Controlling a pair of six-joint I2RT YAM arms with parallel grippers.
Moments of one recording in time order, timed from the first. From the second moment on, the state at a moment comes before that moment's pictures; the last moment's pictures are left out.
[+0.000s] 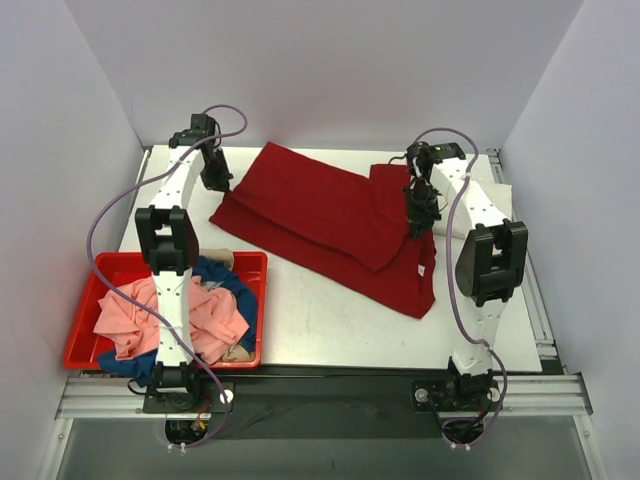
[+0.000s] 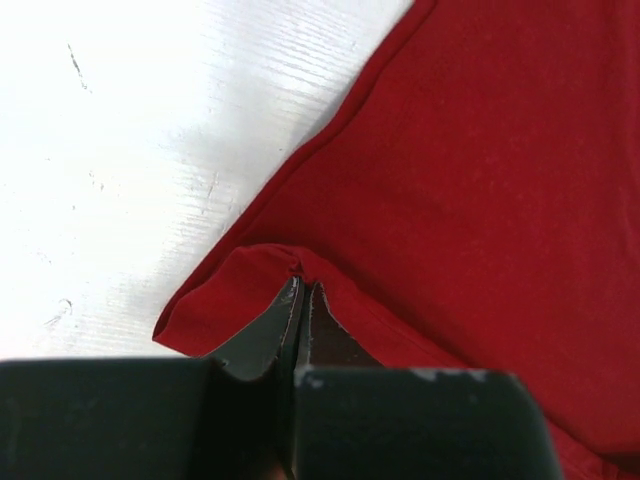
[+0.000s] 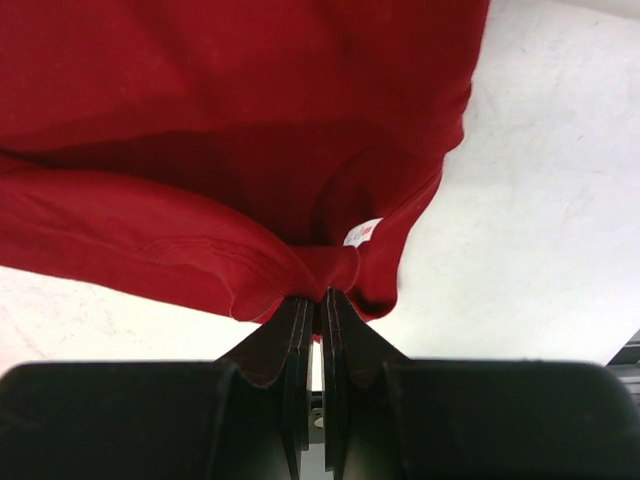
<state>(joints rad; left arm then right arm) -0.05 2.45 2.38 -1.03 0.03 -0.37 0.20 2.00 1.82 -1.29 0.08 0.22</state>
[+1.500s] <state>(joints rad) -0.04 2.25 1.78 -0.54 0.15 -0.62 0.28 1.79 1.04 -0.91 -0.18 0.43</state>
